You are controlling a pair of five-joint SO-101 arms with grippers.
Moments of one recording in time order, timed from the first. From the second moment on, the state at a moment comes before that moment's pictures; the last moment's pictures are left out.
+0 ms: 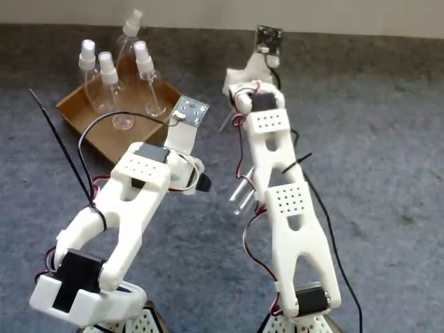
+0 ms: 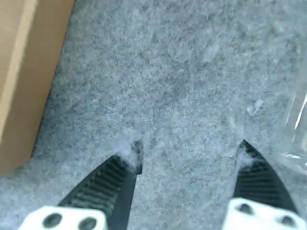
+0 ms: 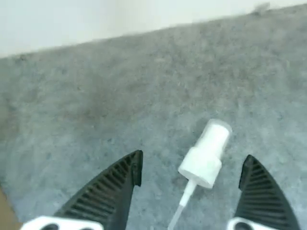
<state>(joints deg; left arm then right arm) 11.2 -7.3 35.2 50.7 1.6 -13.6 80.1 -85.8 47.7 -16.5</state>
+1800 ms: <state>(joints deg) 11.2 -7.3 35.2 50.7 1.6 -11.3 90.1 -90.3 38.7 -0.2</state>
